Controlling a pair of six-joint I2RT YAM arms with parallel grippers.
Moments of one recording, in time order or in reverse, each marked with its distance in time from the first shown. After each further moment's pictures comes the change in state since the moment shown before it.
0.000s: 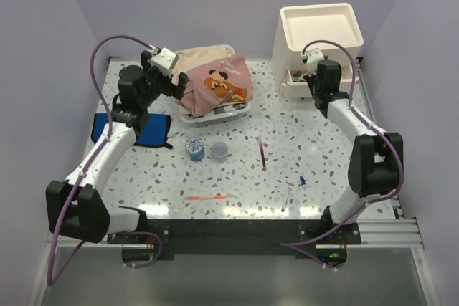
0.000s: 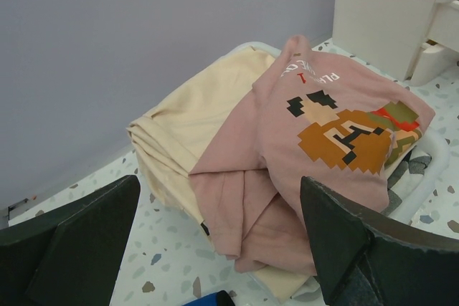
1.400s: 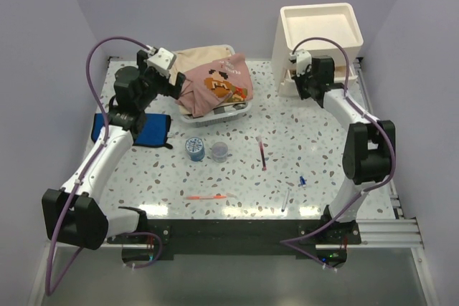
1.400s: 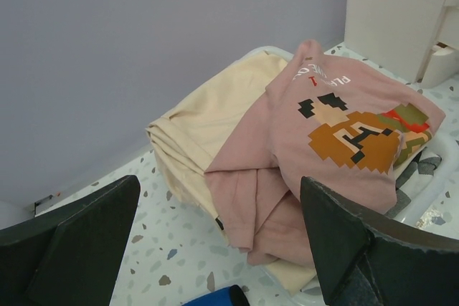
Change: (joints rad) left arm 0.001 -0.046 0.002 -0.029 -0.033 0.026; right arm 0.000 0.137 0.158 -0.161 -0.349 0.041
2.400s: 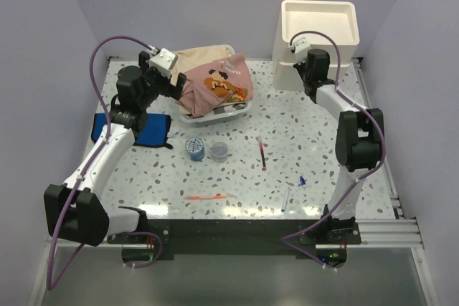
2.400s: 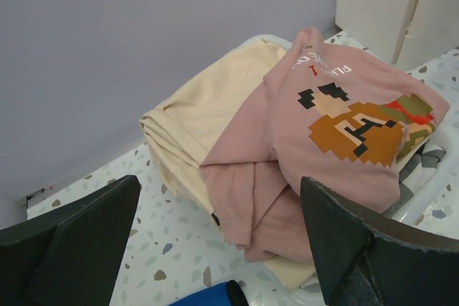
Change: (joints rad) left arm 0.000 0.024 0.000 -0.005 0.000 0.000; right arm 0.011 0.158 0.101 0.286 0.316 -0.147
